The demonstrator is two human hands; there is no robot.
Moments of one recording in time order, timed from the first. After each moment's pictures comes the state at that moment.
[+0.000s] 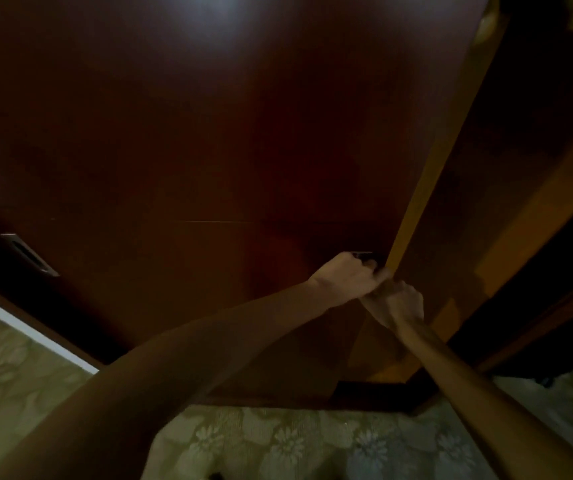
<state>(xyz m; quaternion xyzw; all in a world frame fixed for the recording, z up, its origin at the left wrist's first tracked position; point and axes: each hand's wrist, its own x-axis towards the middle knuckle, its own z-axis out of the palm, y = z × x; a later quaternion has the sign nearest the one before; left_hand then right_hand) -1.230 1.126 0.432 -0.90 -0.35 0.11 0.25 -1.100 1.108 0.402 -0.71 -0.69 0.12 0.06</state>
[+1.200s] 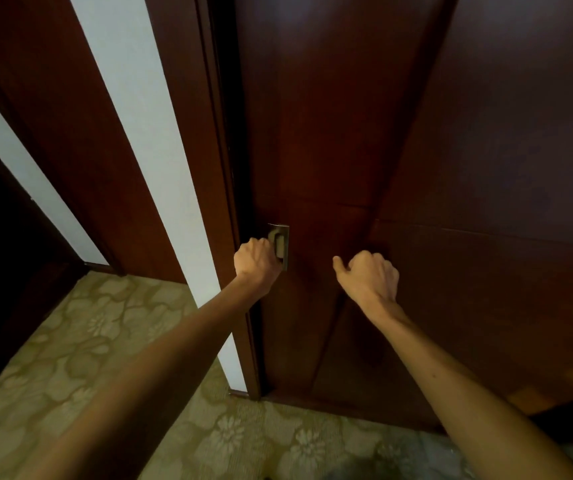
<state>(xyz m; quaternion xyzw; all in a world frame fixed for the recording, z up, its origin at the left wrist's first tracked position) -1.866 1.043 0.393 -0.54 -0.83 -0.10 -0.06 -1.666 1.066 0.393 -0.66 -0.73 0.06 0.15</state>
